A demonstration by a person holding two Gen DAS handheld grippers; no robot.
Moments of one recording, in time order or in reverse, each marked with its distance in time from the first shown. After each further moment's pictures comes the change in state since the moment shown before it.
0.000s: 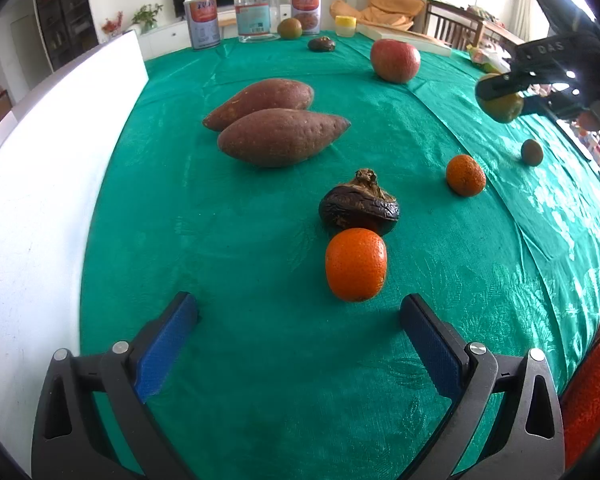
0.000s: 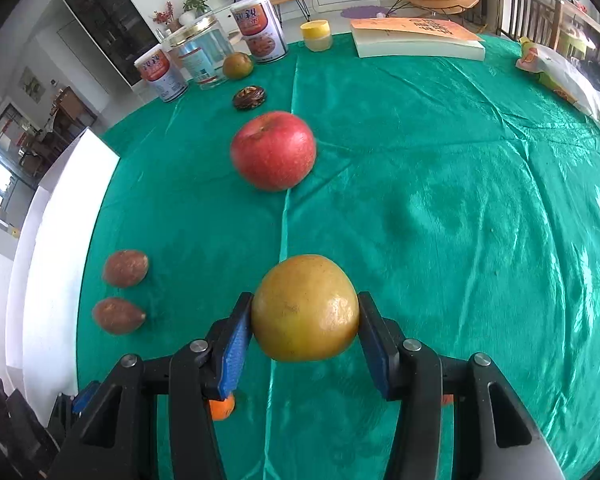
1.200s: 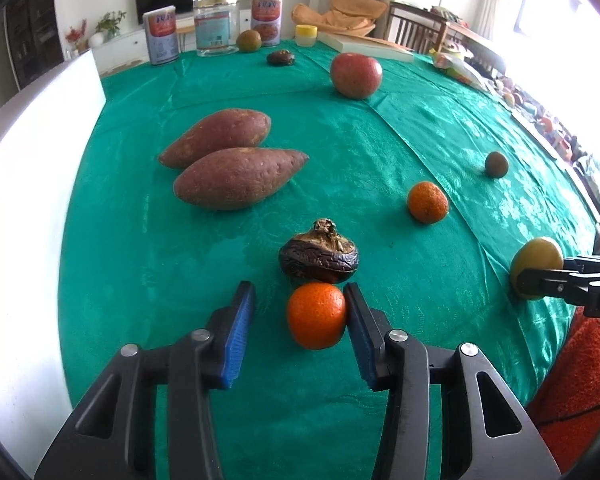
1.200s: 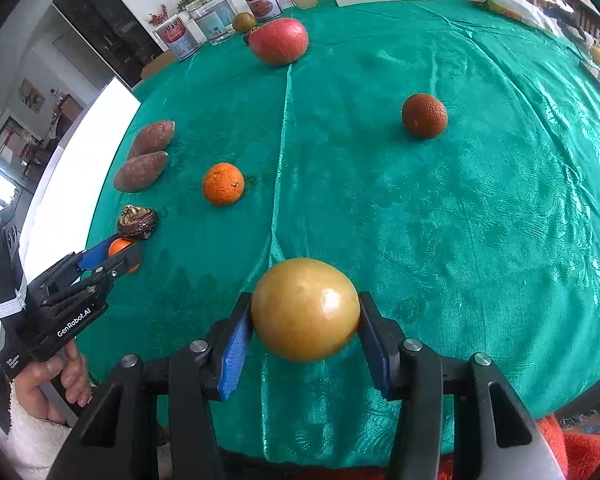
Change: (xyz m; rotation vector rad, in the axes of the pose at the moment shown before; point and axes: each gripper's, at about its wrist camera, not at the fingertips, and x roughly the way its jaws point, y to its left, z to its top) left arm -0.002 -0.002 0.019 0.044 -0.011 -0.154; right arm -0.019 -0.001 -0.141 0.058 0.013 -0.003
